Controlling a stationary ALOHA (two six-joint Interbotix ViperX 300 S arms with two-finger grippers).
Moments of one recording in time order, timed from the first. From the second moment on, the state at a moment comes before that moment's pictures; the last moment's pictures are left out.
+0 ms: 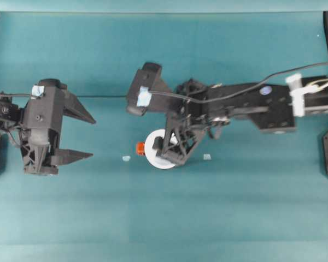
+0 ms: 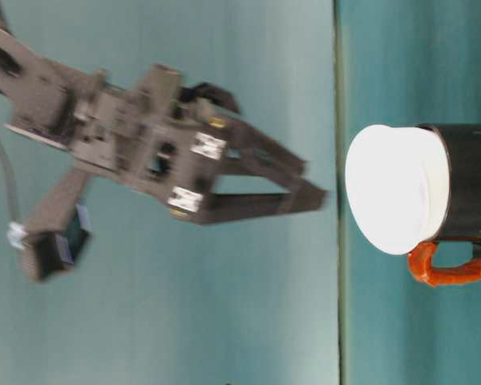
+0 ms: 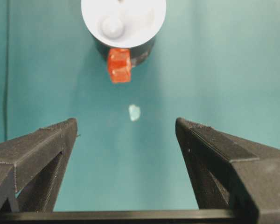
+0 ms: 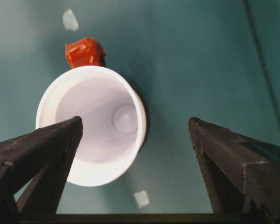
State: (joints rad) left arm -0.02 -0.54 0.81 0.02 0.42 0.04; right arm -0.02 0.08 0.20 -0.12 0.84 0.38
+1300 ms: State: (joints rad) left arm -0.02 -0.55 0.82 0.02 0.42 0.04; right arm 0.03 -0.47 0.68 -0.13 0.41 0.29
